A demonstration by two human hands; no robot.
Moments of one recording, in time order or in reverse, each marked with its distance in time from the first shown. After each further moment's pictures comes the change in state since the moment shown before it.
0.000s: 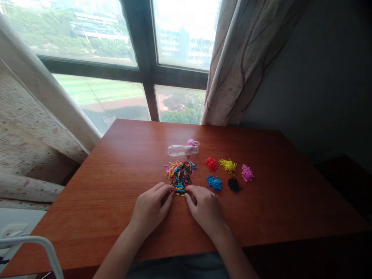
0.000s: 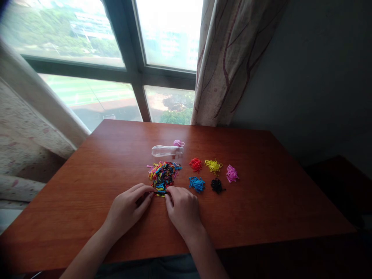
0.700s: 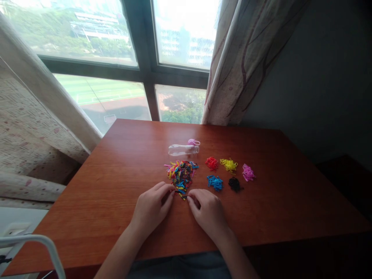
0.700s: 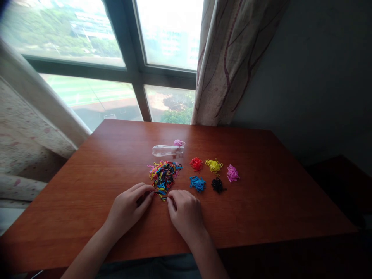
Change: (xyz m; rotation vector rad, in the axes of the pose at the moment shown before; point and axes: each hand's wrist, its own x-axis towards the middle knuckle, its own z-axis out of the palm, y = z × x) left_hand -0.001 0.002 -0.002 -0.015 0.022 0.008; right_hand -0.010 0.001 -0.004 0.056 -0.005 -0.006
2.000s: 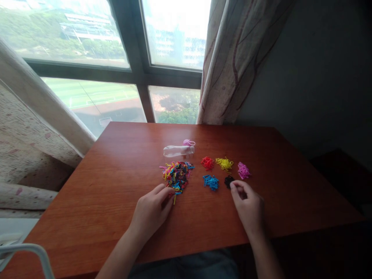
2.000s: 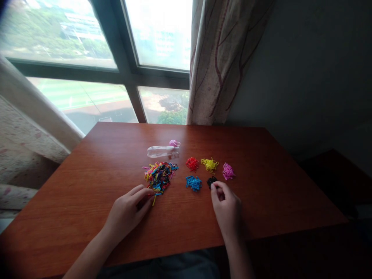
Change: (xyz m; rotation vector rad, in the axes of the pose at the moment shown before) left_hand 0.001 0.000 0.010 0.063 -0.011 0.060; right_hand -0.028 0.079 -0.062 -0.046 0.496 0.330
